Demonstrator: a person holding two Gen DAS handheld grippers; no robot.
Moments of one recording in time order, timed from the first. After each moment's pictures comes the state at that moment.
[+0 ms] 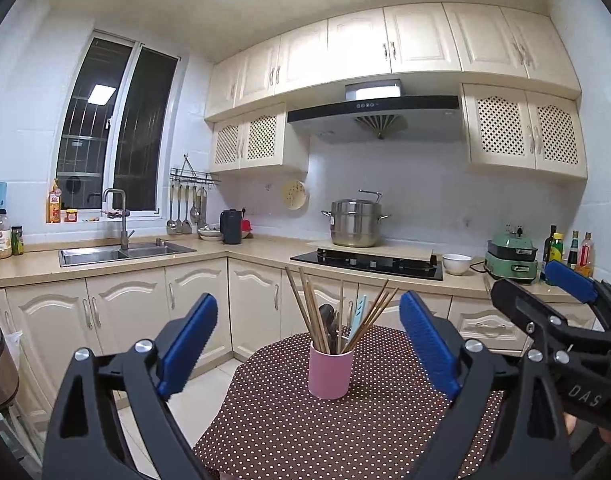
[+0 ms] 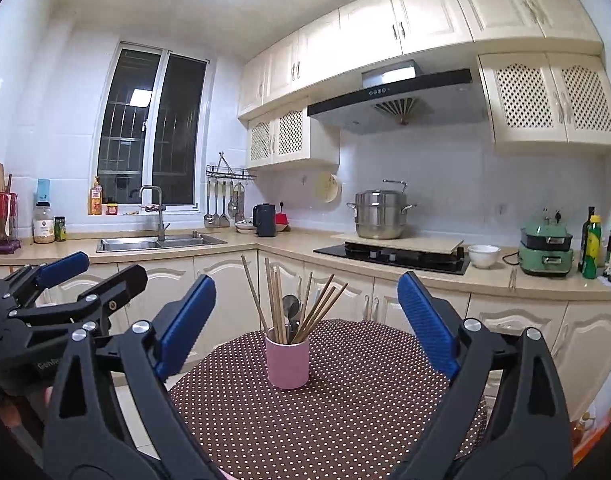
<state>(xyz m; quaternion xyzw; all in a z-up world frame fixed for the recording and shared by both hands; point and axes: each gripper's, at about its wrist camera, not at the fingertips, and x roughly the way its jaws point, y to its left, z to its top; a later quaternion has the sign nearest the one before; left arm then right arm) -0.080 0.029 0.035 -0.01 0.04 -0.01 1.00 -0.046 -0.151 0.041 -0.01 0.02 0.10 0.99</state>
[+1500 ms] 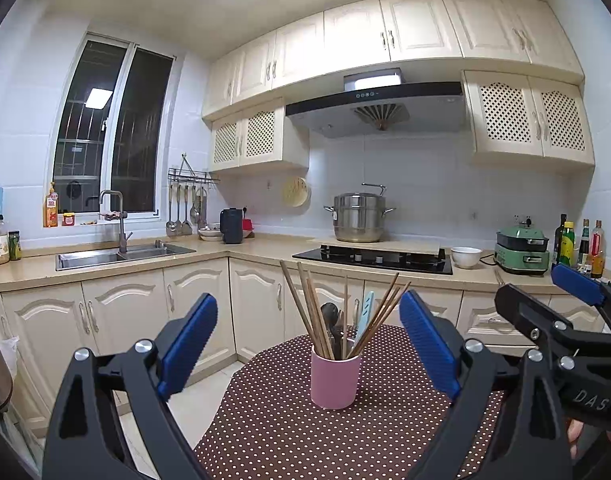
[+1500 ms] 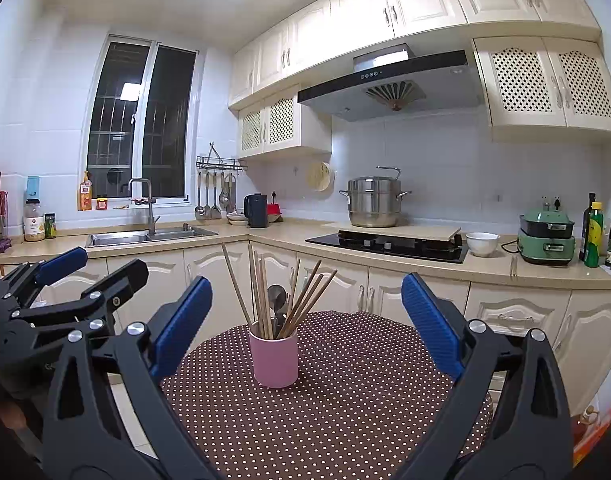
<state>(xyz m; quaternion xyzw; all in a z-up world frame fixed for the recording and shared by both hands) -0.023 0.023 0.011 0.00 0.05 0.00 1.00 -0.004 -0.160 0.018 0.00 0.05 0.09 0.99</state>
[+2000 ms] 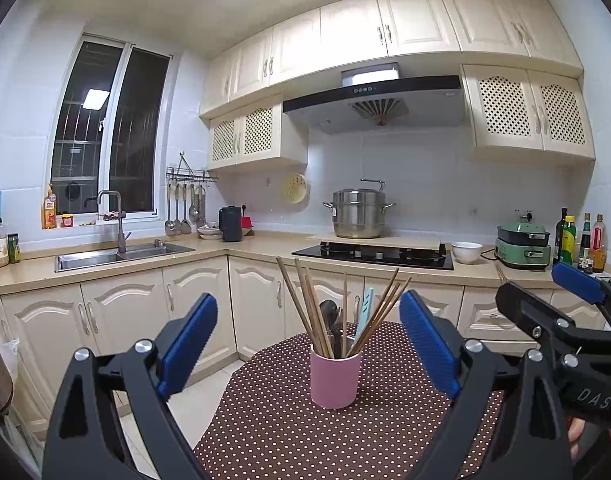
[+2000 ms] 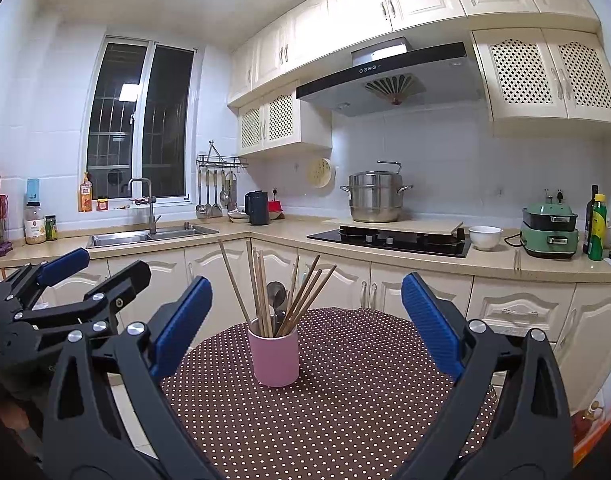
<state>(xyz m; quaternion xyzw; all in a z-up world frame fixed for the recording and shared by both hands) -0.015 0.021 0.006 0.01 0.05 0.00 1.00 0.004 -0.165 0.014 0.01 0.05 0.09 0.99</state>
